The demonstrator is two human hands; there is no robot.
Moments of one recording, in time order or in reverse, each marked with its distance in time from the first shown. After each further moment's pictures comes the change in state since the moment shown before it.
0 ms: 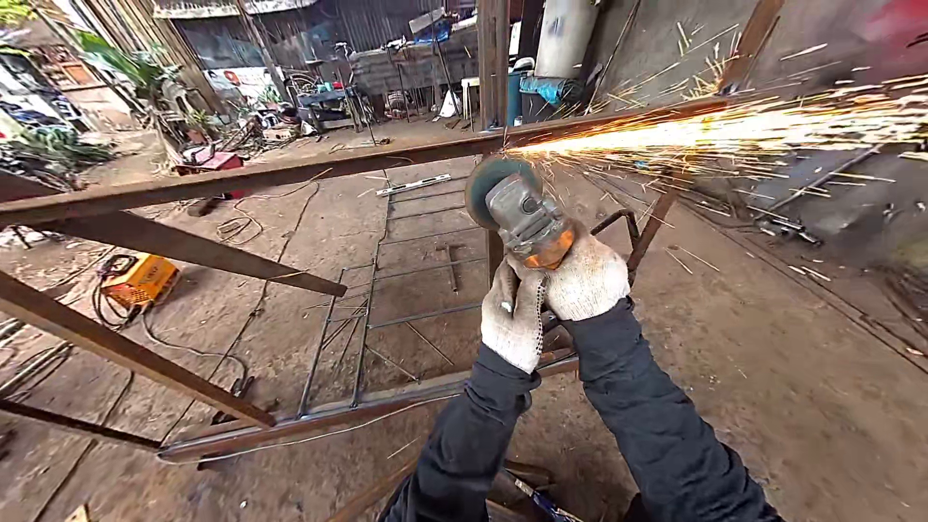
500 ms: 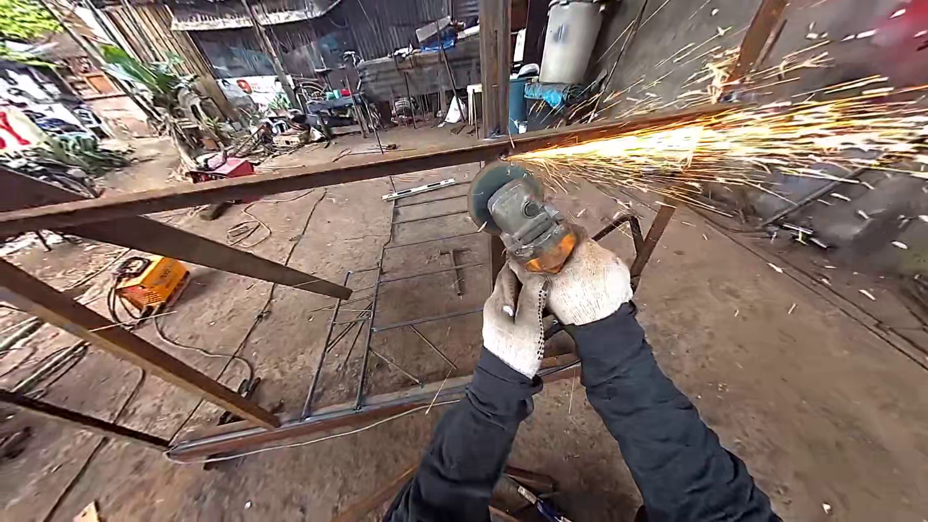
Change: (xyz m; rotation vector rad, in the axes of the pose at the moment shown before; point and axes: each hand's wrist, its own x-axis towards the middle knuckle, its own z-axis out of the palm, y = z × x) left_hand 0.000 0.004 0.002 -0.003 0.002 -0.008; right_hand 0.002 -0.005 -0.009 -0.016 -0.071 0.066
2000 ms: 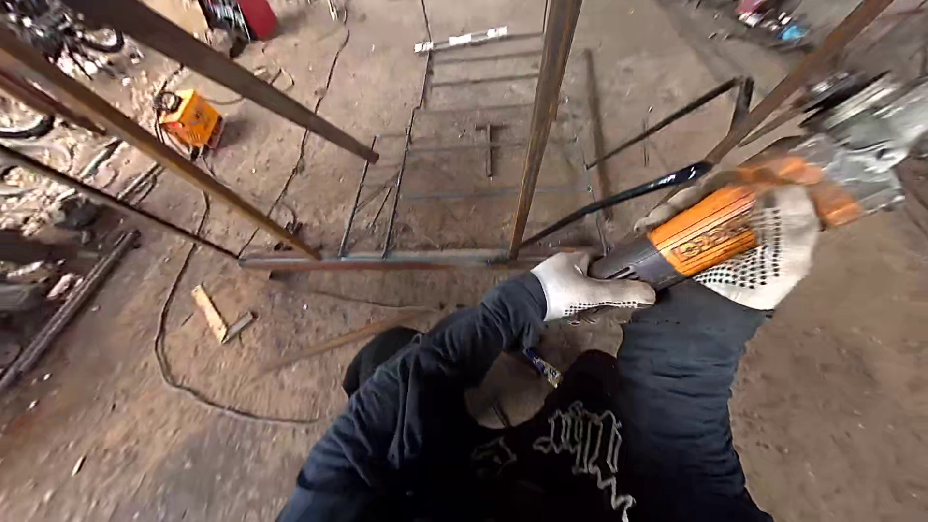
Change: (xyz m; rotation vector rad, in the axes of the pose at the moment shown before) left_hand -0.085 0.004 -0.001 0.323 -0.683 -0.723; right_hand -0.082 0.123 -0.012 1.904 -0.258 0.156
